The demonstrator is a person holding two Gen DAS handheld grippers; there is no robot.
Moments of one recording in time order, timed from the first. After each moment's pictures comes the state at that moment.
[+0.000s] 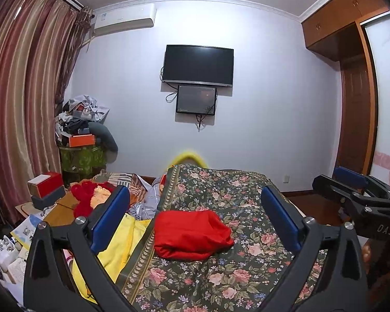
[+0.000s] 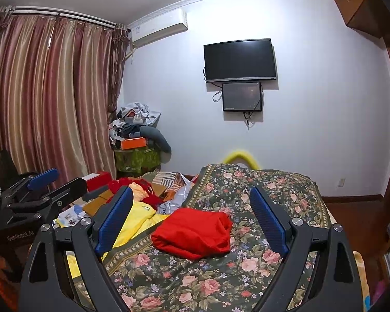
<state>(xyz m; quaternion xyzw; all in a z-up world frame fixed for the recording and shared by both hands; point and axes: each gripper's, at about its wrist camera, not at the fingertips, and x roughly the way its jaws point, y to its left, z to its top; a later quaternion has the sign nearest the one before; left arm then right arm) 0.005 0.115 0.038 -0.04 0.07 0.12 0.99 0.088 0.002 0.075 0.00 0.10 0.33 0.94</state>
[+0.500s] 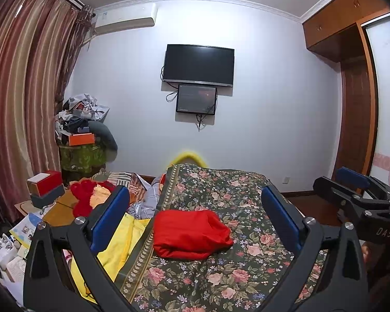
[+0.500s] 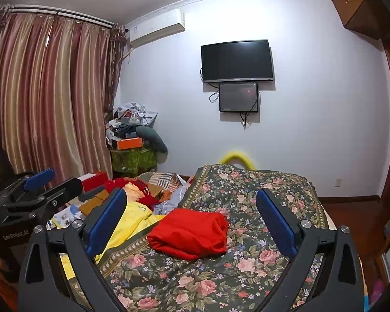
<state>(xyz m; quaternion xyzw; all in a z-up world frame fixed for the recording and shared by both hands) 0.004 0.115 0.035 -0.05 0.08 0.12 0.99 0.088 0.002 0.078 -0.01 0.09 0.32 0.94</state>
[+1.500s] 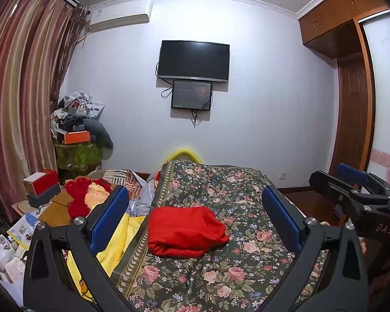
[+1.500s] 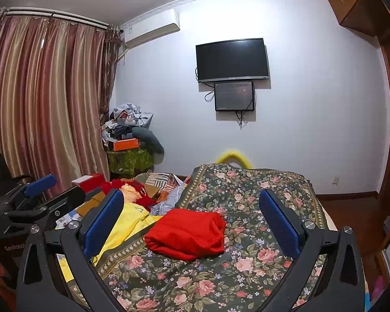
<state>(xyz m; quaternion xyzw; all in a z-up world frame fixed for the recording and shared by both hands) 0.013 0.111 0.031 -0.04 0.09 0.11 0.99 0.091 0.000 0.077 0.00 0.10 0.32 0.94</state>
